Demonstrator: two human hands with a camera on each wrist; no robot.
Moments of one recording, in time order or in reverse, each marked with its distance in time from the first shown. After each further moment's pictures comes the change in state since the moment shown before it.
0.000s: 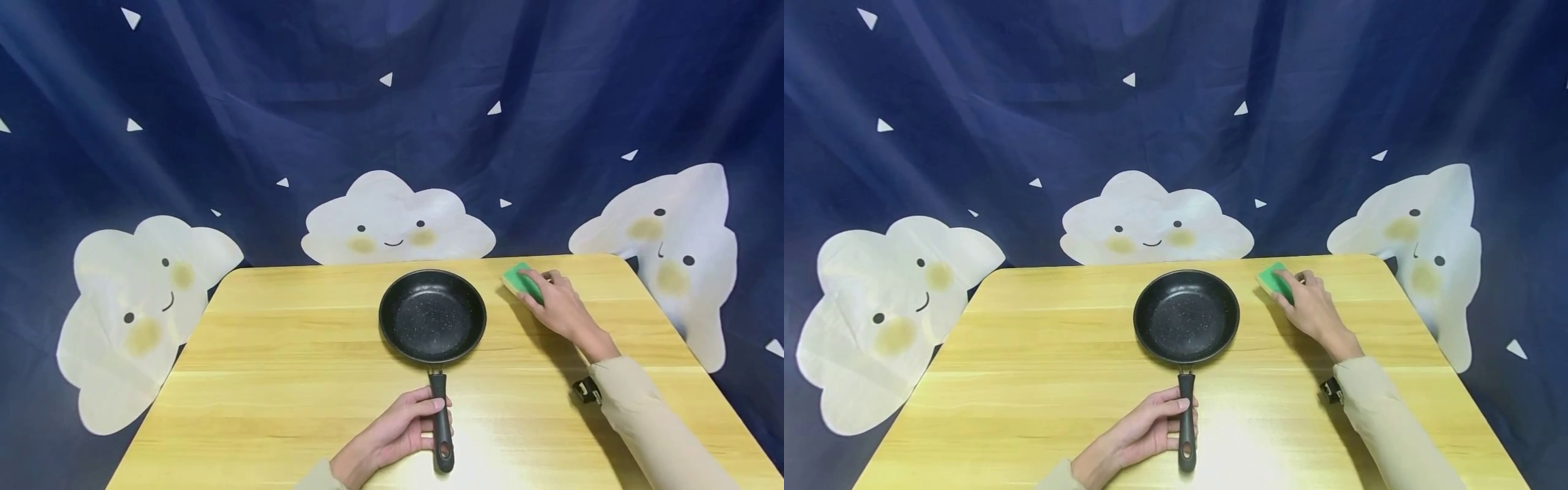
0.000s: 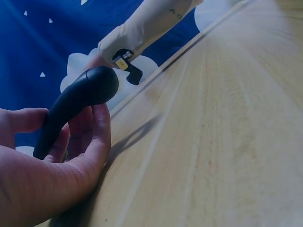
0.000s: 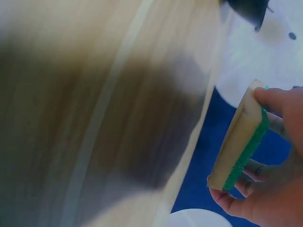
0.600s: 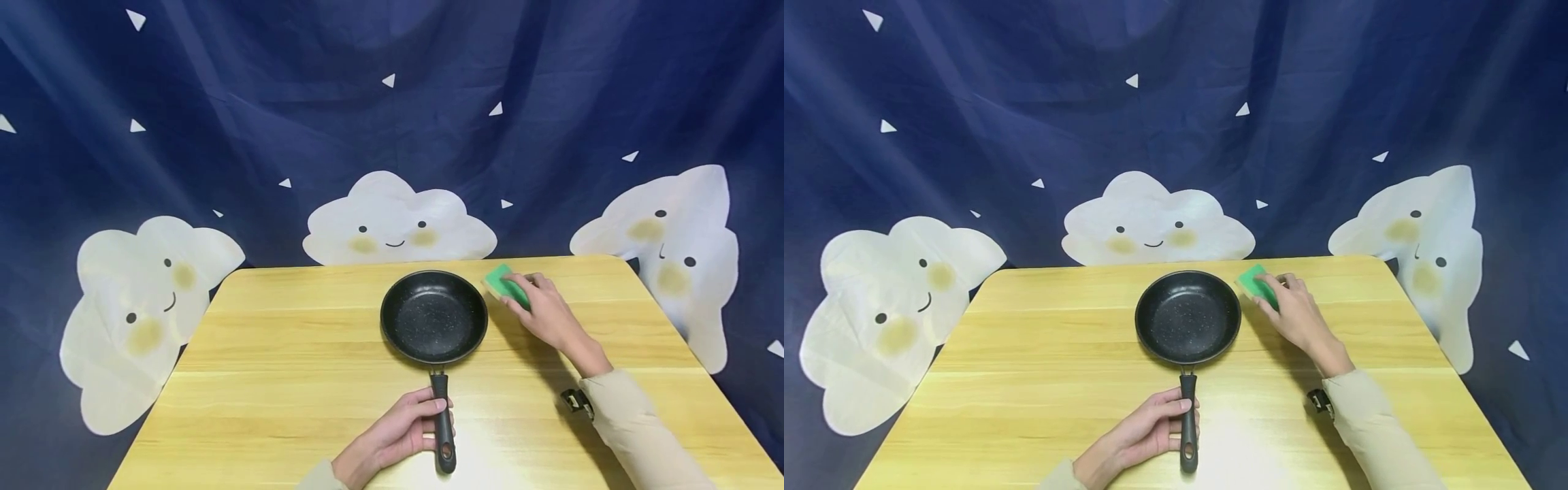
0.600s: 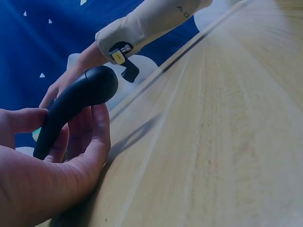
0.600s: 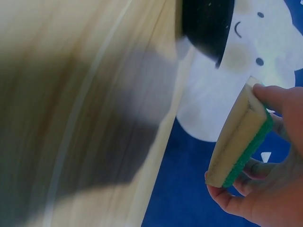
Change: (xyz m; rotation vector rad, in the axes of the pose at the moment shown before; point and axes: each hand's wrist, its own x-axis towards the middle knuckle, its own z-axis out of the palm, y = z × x) left_hand 0.000 -0.002 0.000 0.006 -0.008 0.018; right_hand -0.005 -0.042 0.003 0.022 0.115 -0.125
